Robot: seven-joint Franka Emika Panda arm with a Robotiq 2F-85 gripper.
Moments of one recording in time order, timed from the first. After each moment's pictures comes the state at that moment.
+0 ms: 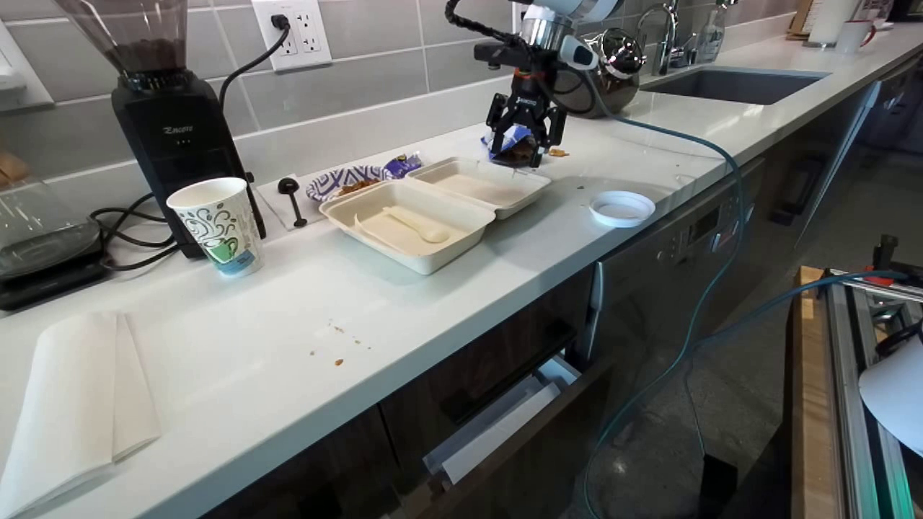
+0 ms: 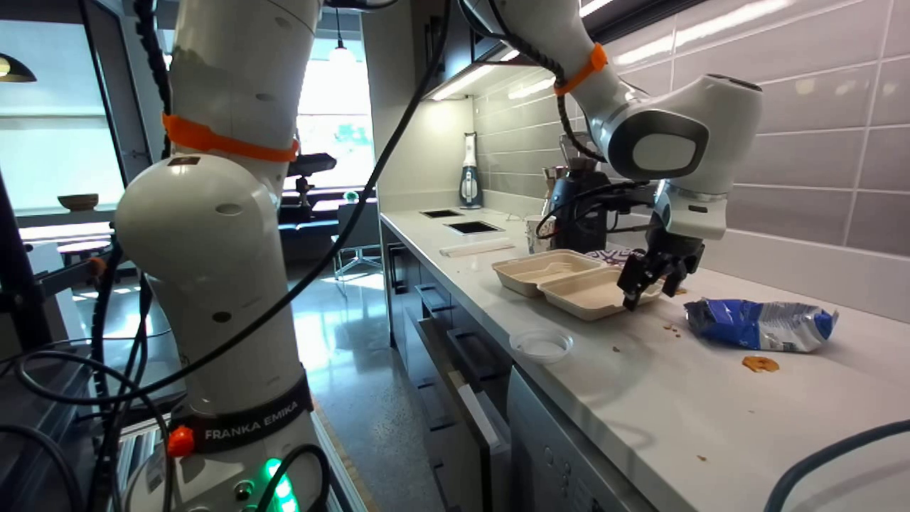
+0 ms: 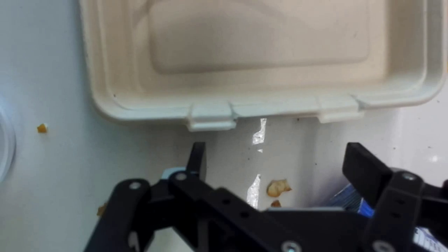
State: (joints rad) arm -0.19 0.30 -0.17 -2.05 0.52 2.31 1.02
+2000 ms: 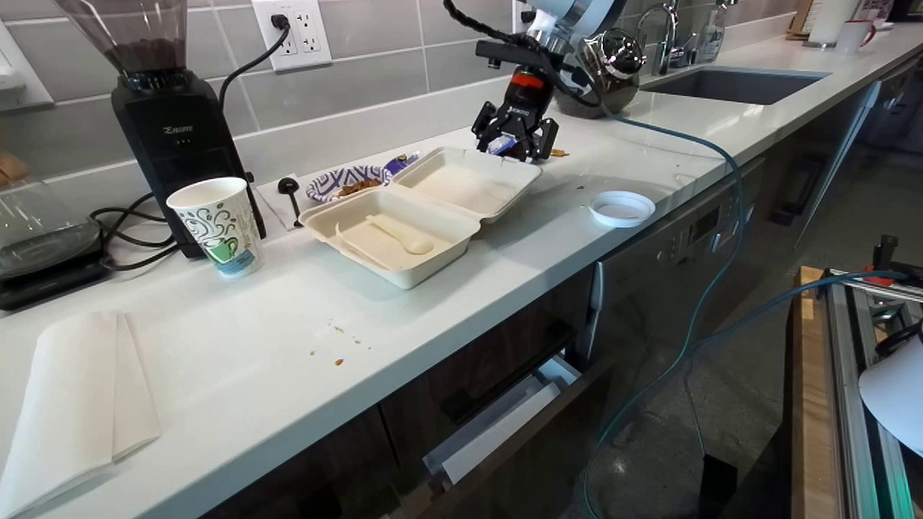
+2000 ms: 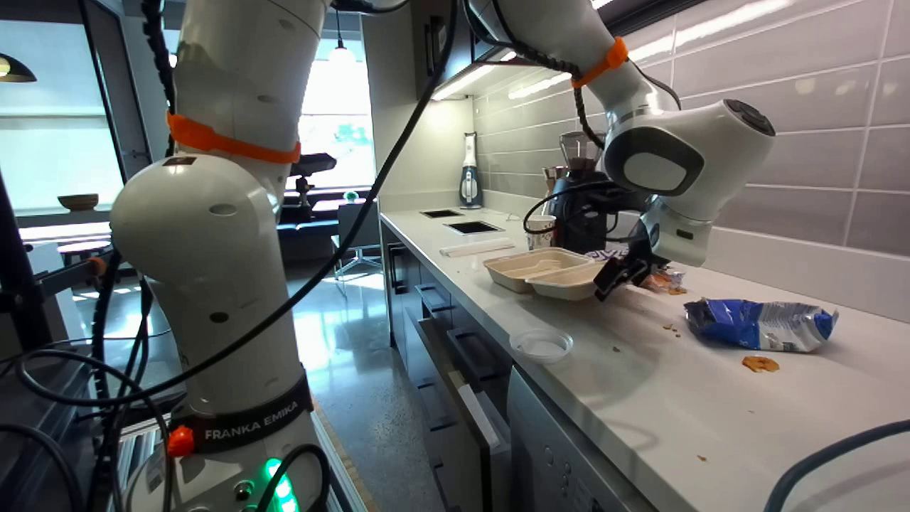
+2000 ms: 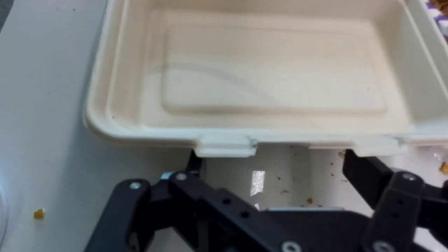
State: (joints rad) arm -0.22 0.33 -0.14 -2.05 0.81 2.15 0.76
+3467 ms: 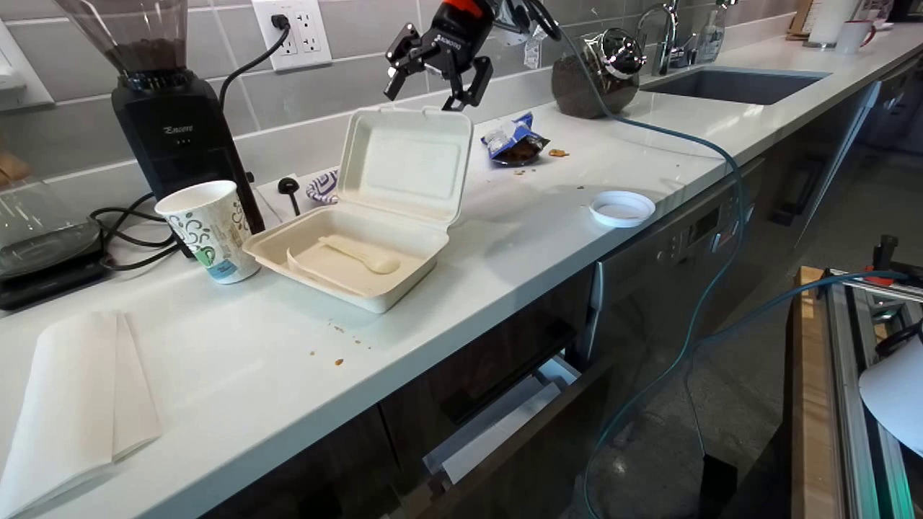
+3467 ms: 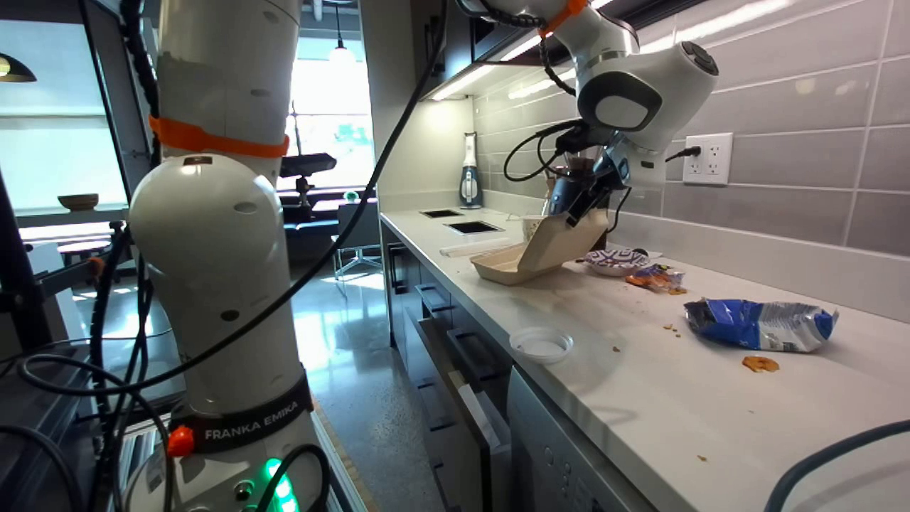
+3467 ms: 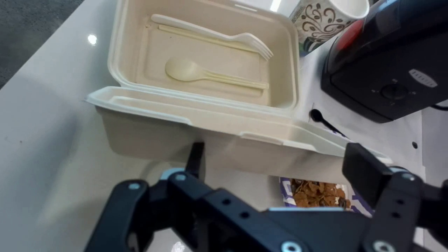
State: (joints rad) arm -0.10 0.22 -0.10 -1.94 0.92 2.04 0.65
